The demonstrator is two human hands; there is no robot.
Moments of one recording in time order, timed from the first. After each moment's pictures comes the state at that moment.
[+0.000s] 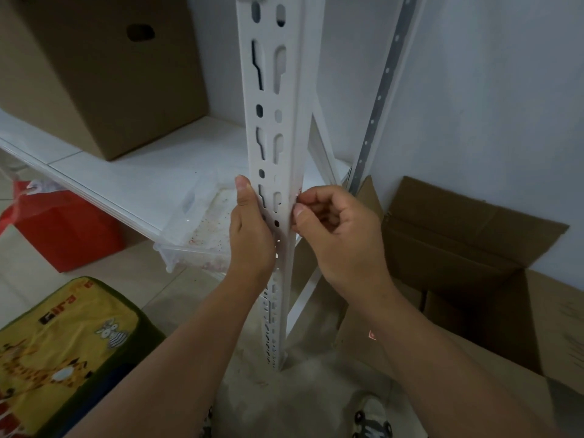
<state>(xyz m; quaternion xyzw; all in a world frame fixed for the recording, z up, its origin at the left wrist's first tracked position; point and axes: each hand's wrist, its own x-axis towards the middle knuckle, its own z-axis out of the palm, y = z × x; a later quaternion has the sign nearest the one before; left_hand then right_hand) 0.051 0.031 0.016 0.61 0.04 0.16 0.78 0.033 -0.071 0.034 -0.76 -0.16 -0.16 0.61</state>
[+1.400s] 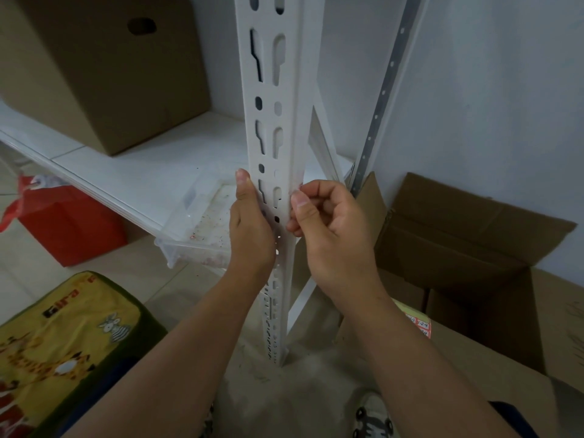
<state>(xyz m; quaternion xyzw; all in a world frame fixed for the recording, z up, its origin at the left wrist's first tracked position) 0.050 0.029 0.019 0.59 0.05 0.17 0.78 0.028 -0.059 0.031 -0.72 -0.11 -0.11 0.68</state>
